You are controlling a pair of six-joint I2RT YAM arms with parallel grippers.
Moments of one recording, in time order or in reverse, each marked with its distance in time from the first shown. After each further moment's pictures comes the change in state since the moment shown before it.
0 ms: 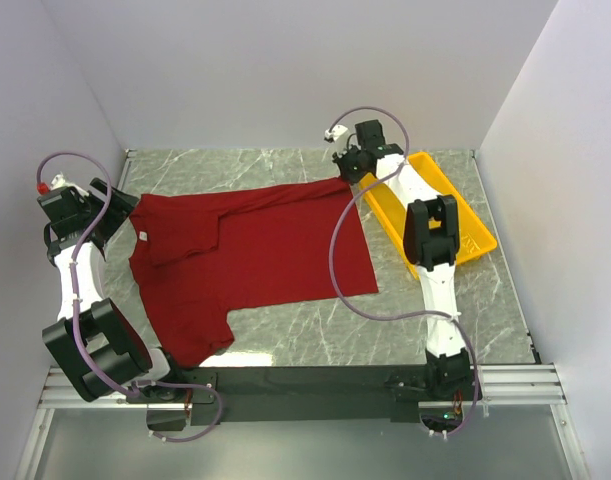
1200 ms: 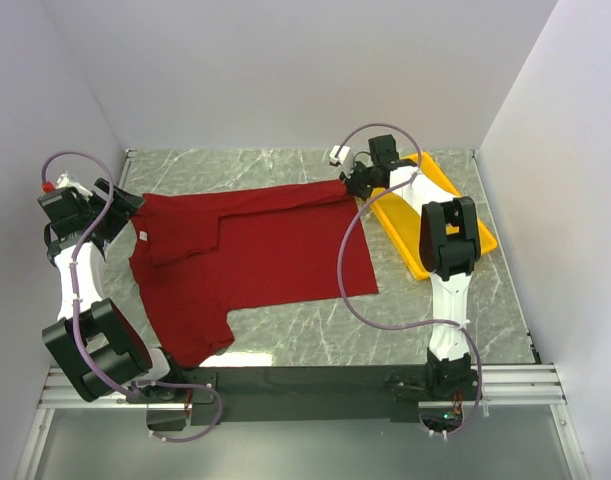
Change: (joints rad) left arm 0.000 0.000 0.000 -0.015 0.084 0.008; right arm -0.046 -0.237 -0.412 0.139 -0.195 -0.325
